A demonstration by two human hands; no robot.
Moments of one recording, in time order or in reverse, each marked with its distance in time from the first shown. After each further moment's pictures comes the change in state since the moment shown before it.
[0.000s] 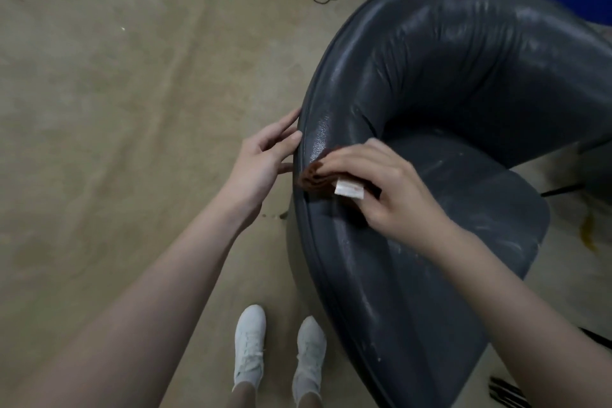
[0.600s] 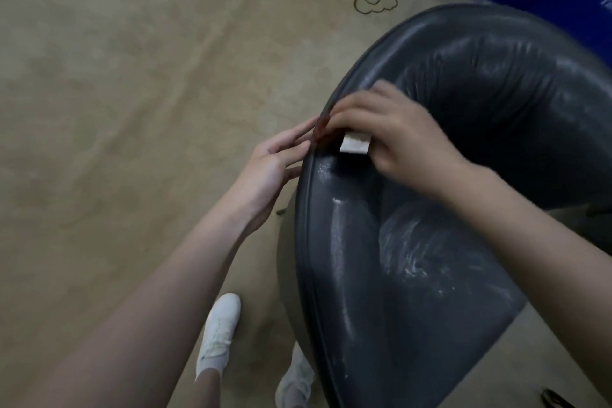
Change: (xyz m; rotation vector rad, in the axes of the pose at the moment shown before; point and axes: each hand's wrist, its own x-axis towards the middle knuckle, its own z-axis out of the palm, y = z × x) left_hand -0.012 -0.011 0.010 -0.223 0.061 -0.021; right_hand 0.074 0.035 -0.033 -0.314 -0.260 -0.248
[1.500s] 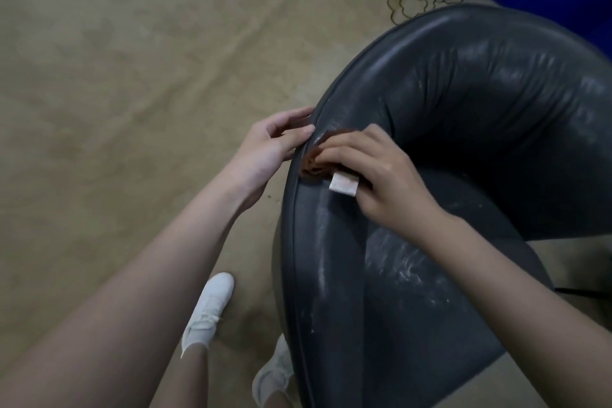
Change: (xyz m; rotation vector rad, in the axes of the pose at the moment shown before) left_hand -0.031 -0.015 0.009 0.106 0.200 0.077; right_hand -0.056 -0.037 0.030 0.209 0.030 -0.106
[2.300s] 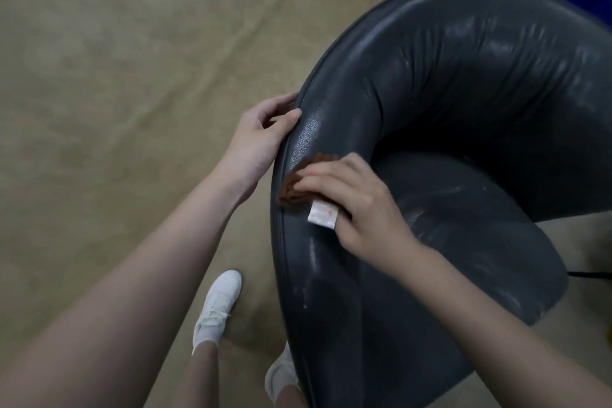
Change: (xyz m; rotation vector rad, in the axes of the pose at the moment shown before) left_hand -0.012 -0.002 0.013 0.175 0.119 0.121; right_hand -0.048 -0.037 0.033 0.159 0.167 0.037
